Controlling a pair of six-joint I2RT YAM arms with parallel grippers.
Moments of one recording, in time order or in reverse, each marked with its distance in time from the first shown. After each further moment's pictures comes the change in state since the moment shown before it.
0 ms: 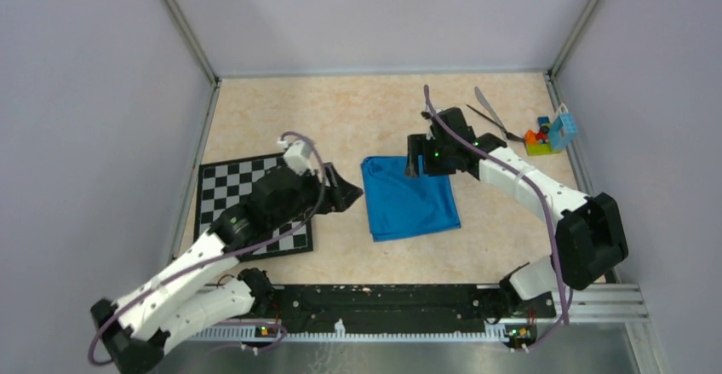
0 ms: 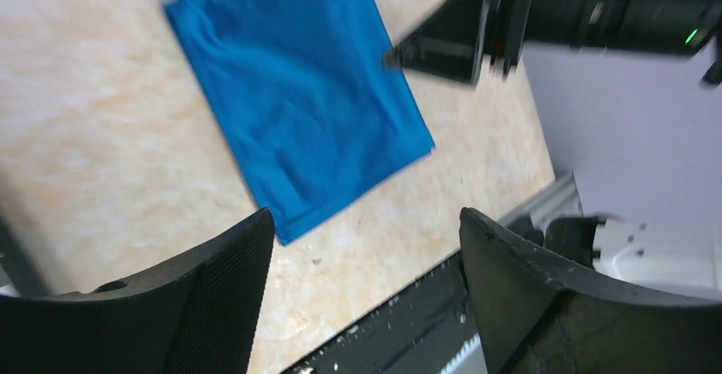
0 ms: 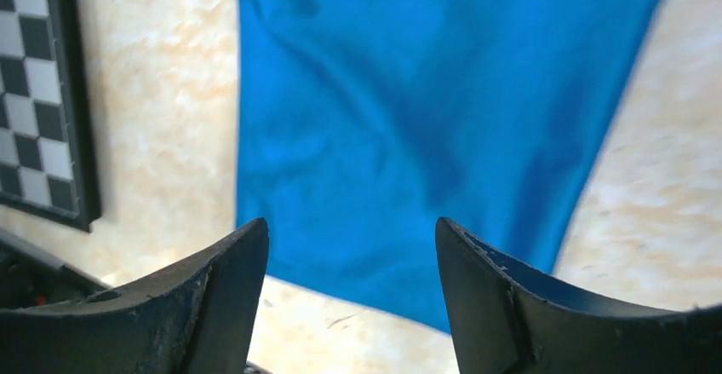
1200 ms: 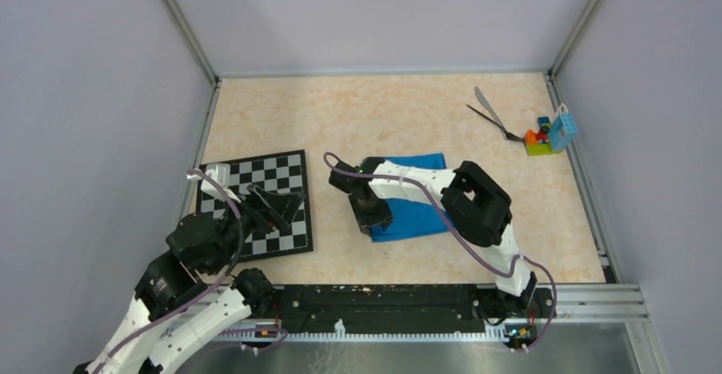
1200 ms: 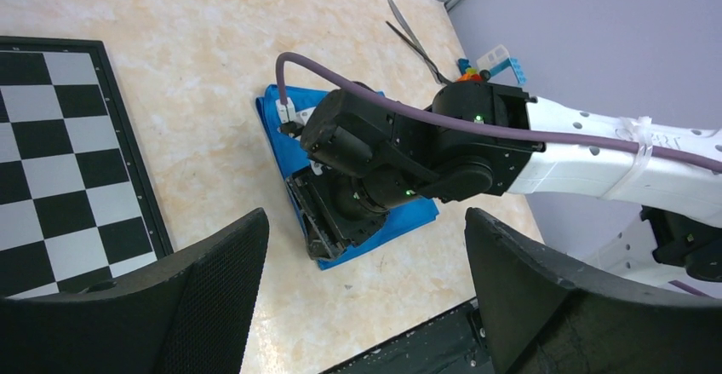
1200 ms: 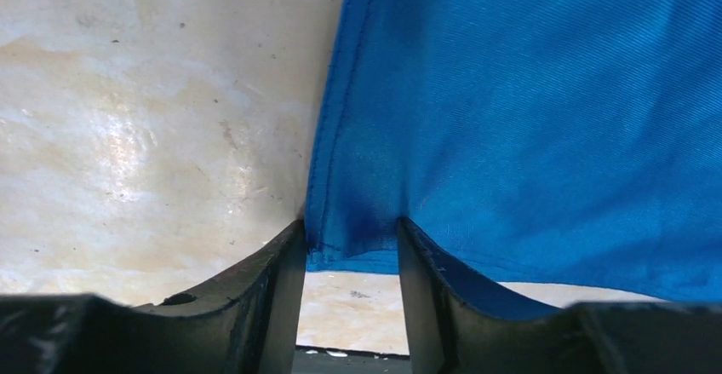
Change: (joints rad) left arm 0.015 -0.547 0.079 -0.349 -0.300 0.056; right arm 0.519 0.646 0.474 -0.462 0.161 0.303
